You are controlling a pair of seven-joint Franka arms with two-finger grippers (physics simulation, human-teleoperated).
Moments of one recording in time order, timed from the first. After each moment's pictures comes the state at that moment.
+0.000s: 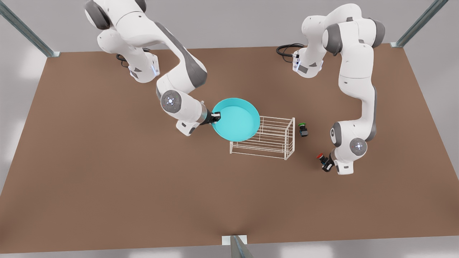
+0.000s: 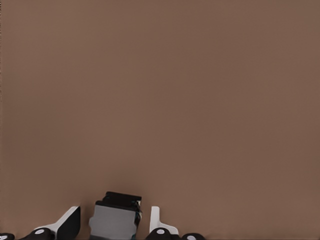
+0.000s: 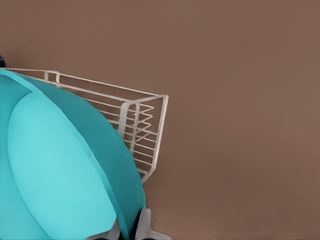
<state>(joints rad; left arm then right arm) -0.20 0.65 0.19 -1.85 -0.12 2.43 -0.77 0.74 0.37 -0.14 -1.55 0.47 1.90 0.42</state>
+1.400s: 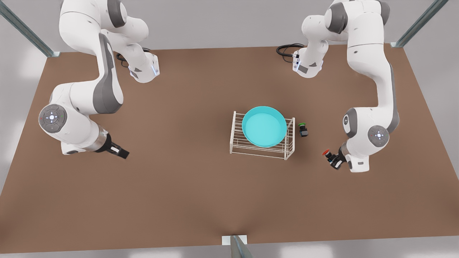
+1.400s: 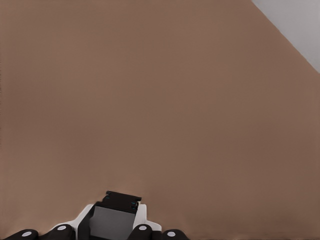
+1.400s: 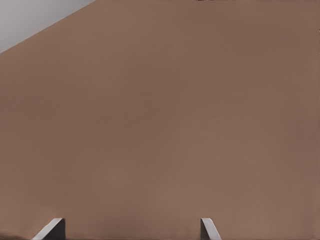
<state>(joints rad) -0.24 0.43 0.20 -1.67 -0.08 2.07 -0.84 0.34 0.33 -0.25 -1.36 0.09 1.62 0.55</state>
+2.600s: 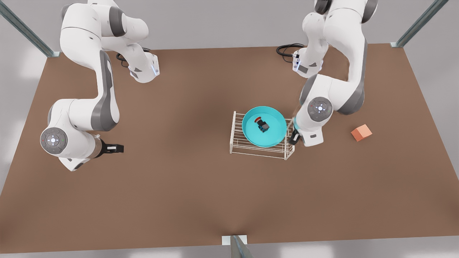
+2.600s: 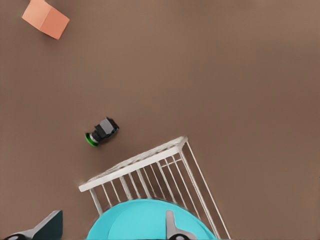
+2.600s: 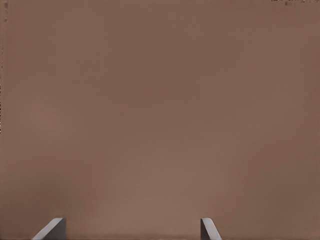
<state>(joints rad) -0.47 0.32 0.15 -1.49 0.00 1.61 -1.36 0.33 0.42 -0.33 -1.36 0.07 1.54 0.00</state>
